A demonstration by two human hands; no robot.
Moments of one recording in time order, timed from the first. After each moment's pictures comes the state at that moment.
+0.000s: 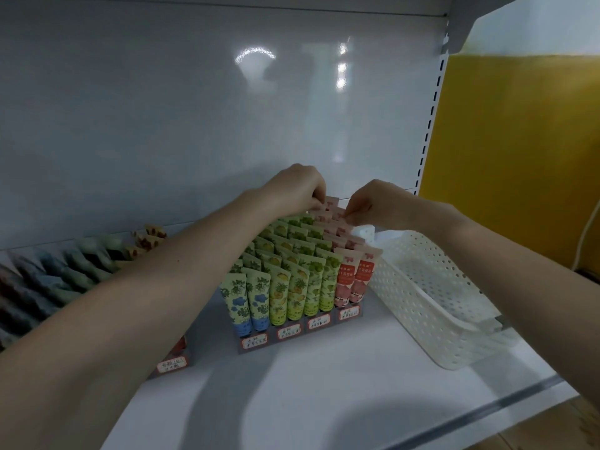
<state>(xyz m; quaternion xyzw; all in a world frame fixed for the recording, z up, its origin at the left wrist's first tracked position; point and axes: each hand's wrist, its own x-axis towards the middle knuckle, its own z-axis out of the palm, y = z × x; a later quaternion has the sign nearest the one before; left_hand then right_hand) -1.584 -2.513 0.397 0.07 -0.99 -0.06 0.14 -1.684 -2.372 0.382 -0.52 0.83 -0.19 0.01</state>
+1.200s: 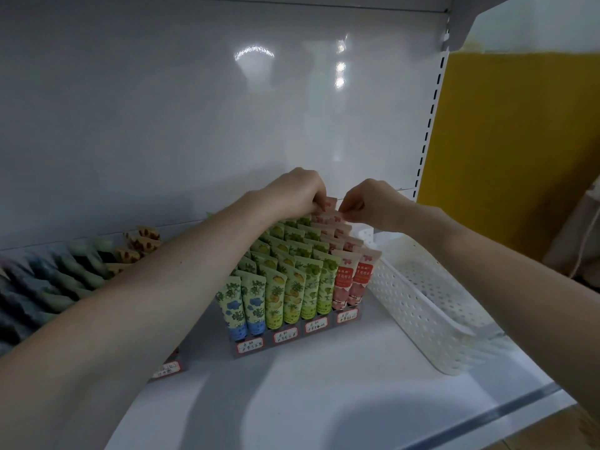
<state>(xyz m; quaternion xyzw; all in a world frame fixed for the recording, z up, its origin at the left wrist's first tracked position) -1.593 -2.512 0.392 0.07 -0.99 -0.07 0.12 -1.688 -2.382 0.376 -0.51 0.84 -0.21 -0.02</state>
